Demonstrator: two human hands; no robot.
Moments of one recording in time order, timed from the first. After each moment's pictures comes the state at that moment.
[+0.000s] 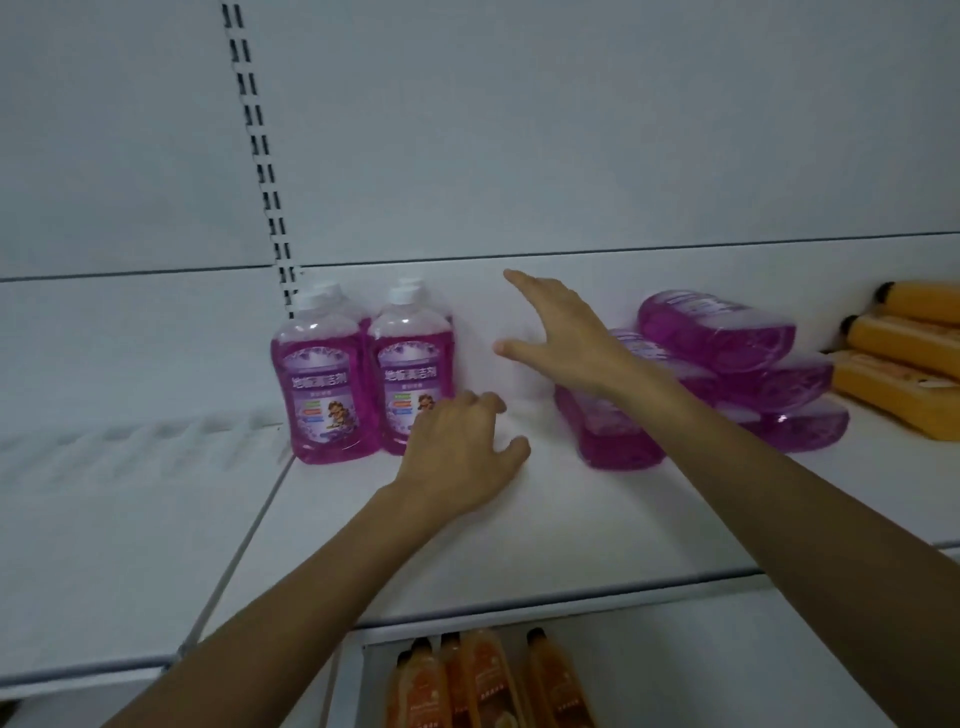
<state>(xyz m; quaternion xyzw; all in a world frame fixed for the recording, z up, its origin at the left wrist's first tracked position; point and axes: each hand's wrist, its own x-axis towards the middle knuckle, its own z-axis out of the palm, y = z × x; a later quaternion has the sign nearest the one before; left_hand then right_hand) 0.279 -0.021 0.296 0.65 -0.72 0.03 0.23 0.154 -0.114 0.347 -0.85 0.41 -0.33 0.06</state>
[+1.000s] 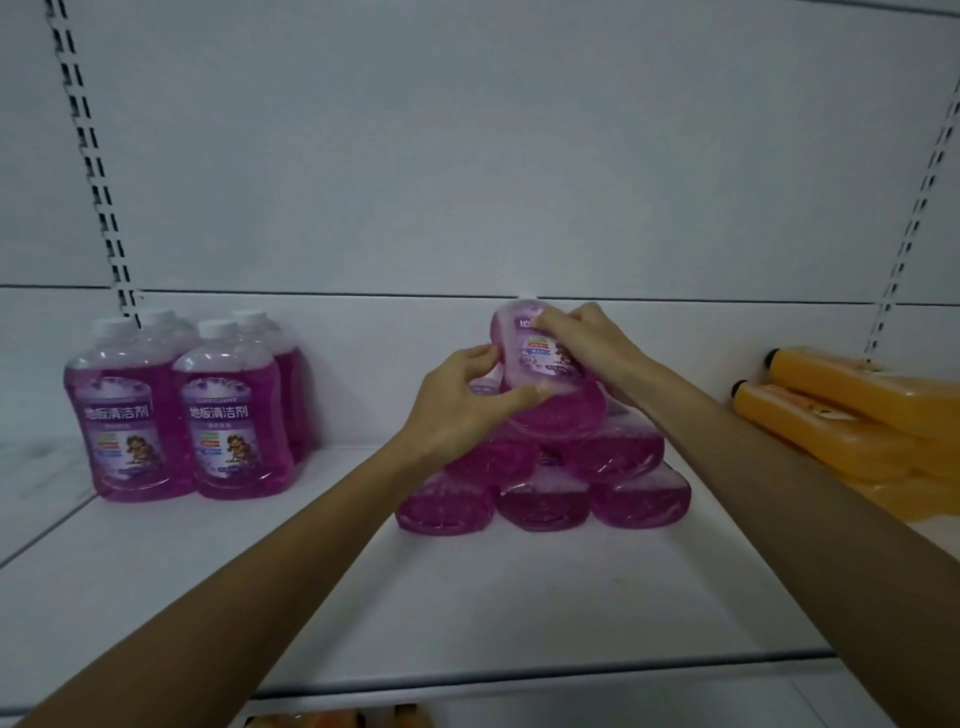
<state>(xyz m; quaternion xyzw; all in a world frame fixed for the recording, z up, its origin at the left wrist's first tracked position) 0.125 -0.110 0.335 0.53 -0.65 -0.23 0.49 -0.018 -0.199 0.375 -0.70 0.50 -0.41 0.31</state>
